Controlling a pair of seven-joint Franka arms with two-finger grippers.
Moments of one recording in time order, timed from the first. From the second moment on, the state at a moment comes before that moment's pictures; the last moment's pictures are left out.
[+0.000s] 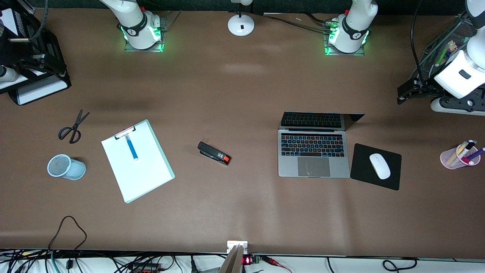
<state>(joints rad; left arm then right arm) 0.07 0.02 -0.12 -1.64 0.01 1.64 0.01 0.06 -0.13 -0.06 -1.73 0.00 1.61 0.05</state>
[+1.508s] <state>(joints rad) 0.07 0.05 -0.13 -1.64 0.00 1.62 0.01 0.13 0.20 -0.04 -1.89 -0.03 2.02 -0.32</state>
